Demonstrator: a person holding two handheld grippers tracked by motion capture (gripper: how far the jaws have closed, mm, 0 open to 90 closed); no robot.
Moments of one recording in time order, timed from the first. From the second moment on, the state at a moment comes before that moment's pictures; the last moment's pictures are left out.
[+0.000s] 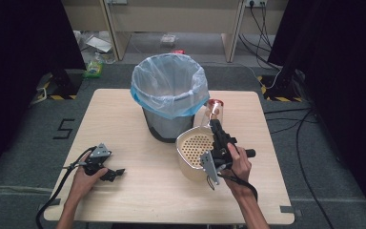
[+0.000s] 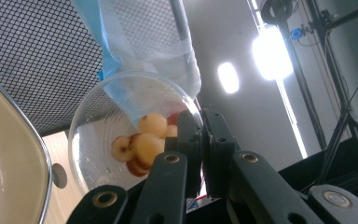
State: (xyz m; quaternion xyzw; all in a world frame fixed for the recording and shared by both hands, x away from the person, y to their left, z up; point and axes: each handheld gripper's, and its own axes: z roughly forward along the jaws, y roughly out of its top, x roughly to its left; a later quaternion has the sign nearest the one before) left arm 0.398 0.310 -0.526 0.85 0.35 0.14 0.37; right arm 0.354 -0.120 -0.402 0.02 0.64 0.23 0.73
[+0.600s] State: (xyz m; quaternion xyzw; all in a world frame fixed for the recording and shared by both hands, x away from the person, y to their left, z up) left arm 0.398 0.310 -0.526 0.85 0.35 0.14 0.37; right arm 0.349 -0.115 -0.411 -0.01 0.64 0.22 0.74
